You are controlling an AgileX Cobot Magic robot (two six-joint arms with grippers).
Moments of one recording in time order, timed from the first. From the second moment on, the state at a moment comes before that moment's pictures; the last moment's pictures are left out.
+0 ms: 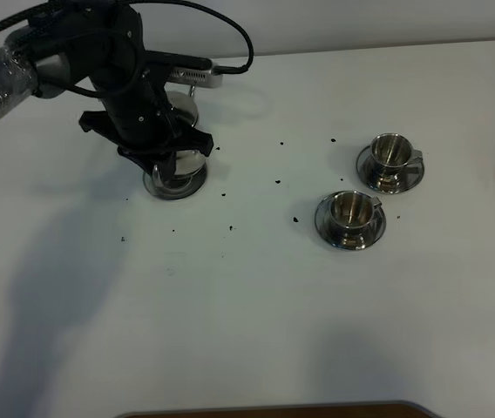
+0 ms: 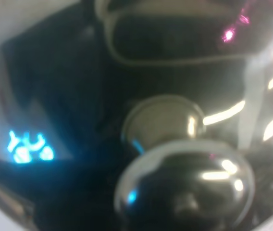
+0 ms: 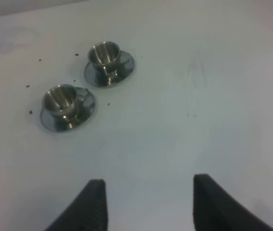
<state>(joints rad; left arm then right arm) -0.35 2.16 -1.74 -0.01 1.02 0.04 -0.12 -0.01 -0.52 0.28 1.12 -0.15</state>
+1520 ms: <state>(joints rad) -0.47 2.11 -1.74 -0.14 0.82 0.98 -0.12 -0.01 -0.52 0.28 1.12 -0.15</state>
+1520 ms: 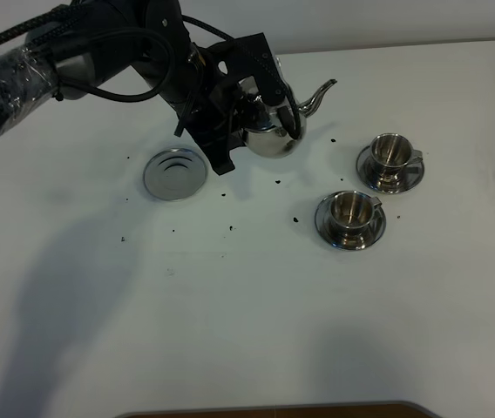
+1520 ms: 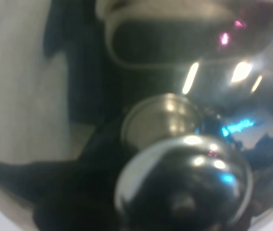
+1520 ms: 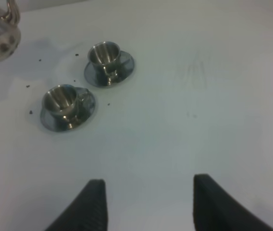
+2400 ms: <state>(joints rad) -0.51 2.36 -2.00 0.02 0.75 1.12 -0.12 -0.01 -0.52 0.28 1.12 -0.15</state>
